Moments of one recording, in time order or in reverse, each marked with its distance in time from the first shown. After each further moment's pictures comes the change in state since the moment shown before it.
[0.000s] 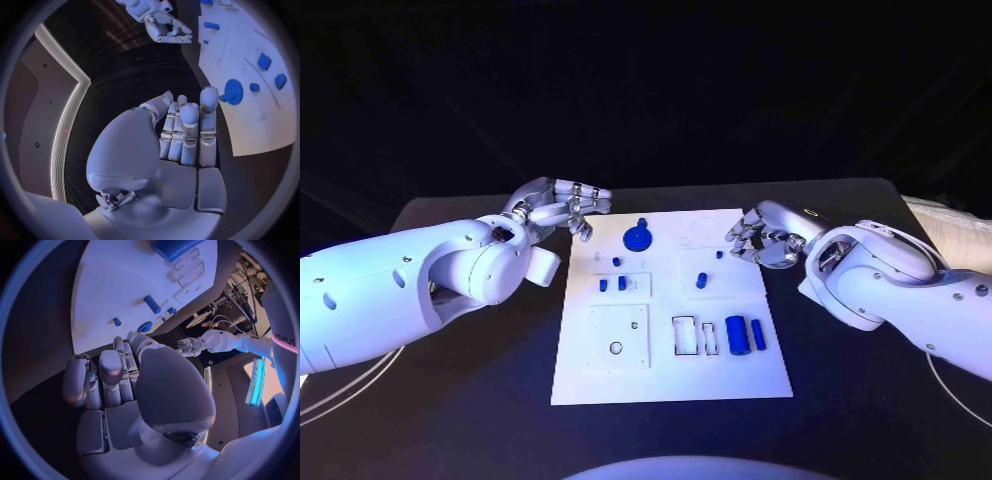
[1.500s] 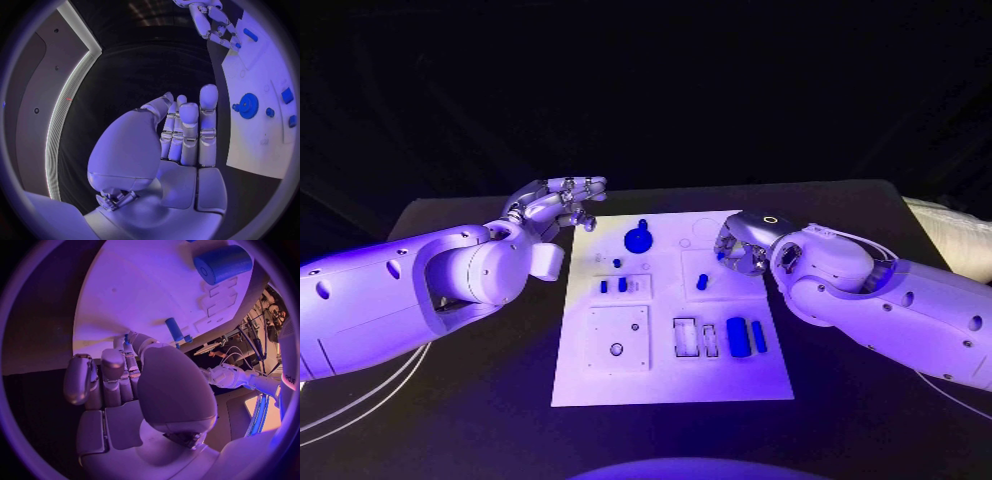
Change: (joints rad) left arm -0.004 -0.006 -0.005 0.032 0.300 0.004 0.126; left_hand 0.012 0.020 -0.045 -0.011 0.000 -0.004 -0.004 0.030 0.006 -0.039 -0.007 0.088 0.044 -0.010 -0.004 0.000 -0.015 0.000 0.000 0.000 -0.037 -0.028; right arm 0.005 0.158 -0.025 -0.114 -0.306 0.147 -0.138; right_hand 0.003 0.008 0.079 -0.015 -0.075 0.056 -0.017 -0.009 0.005 0.049 -0.016 -0.016 -0.160 0.000 -0.008 -0.018 -0.032 0.000 0.010 -0.018 -0.008 0.003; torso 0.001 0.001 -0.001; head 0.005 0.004
